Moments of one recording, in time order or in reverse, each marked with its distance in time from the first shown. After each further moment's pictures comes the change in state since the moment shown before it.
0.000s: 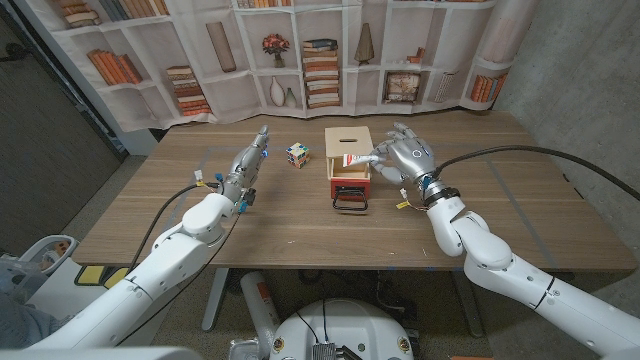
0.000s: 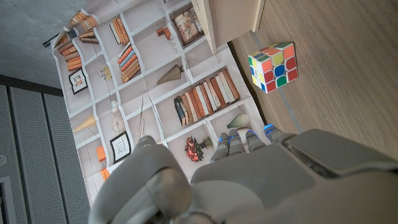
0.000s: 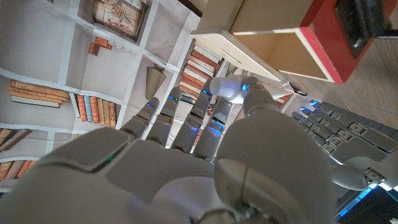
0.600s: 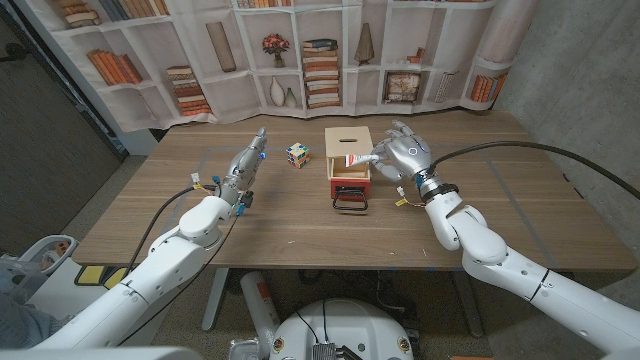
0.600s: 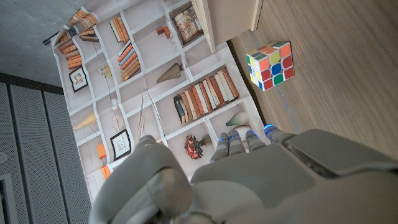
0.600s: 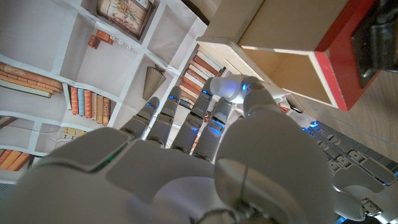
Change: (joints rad) left arm 0.022 0.007 -0.012 -0.008 -0.006 -0.013 0.000; left_hand 0.005 0.005 -0.003 0.003 -0.004 0.000 0.000 0.000 0.000 0.000 0.000 0.000 0.000 0.000 0.000 0.000 0.000 0.000 0.000 0.000 0.000; right arm 0.052 0.001 -0.043 0.041 -0.082 -0.023 0.046; right_hand 0.000 0.000 0.000 0.000 0.000 0.003 -0.004 0.001 0.000 0.000 0.000 -0.003 0.000 0.005 -0.002 0.000 0.000 0.004 -0.004 0.000 0.000
